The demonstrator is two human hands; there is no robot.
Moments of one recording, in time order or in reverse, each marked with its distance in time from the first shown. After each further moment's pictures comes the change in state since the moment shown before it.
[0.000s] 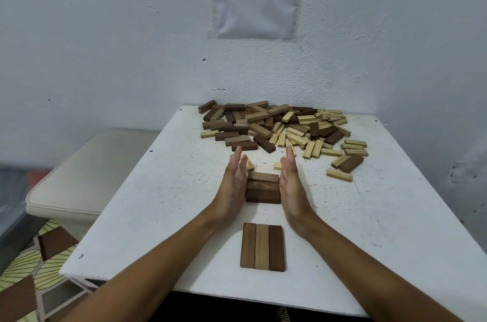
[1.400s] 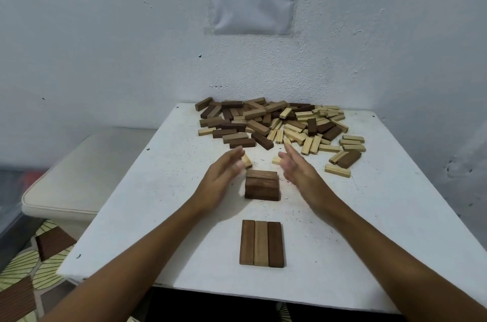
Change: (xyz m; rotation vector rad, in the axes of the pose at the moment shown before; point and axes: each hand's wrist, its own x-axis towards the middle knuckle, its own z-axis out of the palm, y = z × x) left_hand 0.002 0.008 -0.033 0.442 0.085 0.118; right_hand 0.010 -0.012 -0.048 -0.318 -0.185 -0.005
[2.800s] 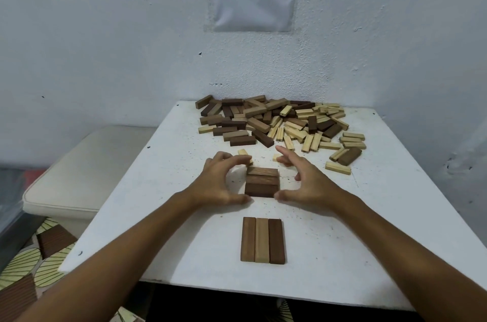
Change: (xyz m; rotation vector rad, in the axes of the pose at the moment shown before) left_hand 0.004 0.000 -0.017 0.635 -0.158 0.046; right_hand 0.000 0.005 -0.019 -0.508 -0.125 -0.068
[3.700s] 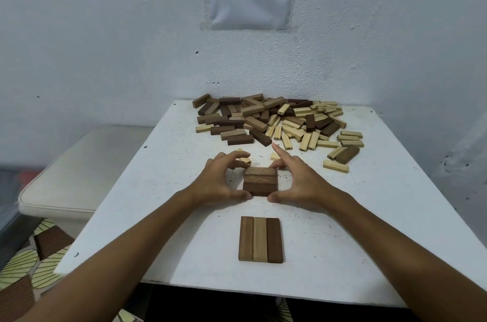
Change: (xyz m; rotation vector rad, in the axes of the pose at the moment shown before) left_hand 0.014 -0.006 0.009 -0.090 -0.004 -0.011; right_hand 0.012 0.002 0.007 -0.083 -0.033 0.018
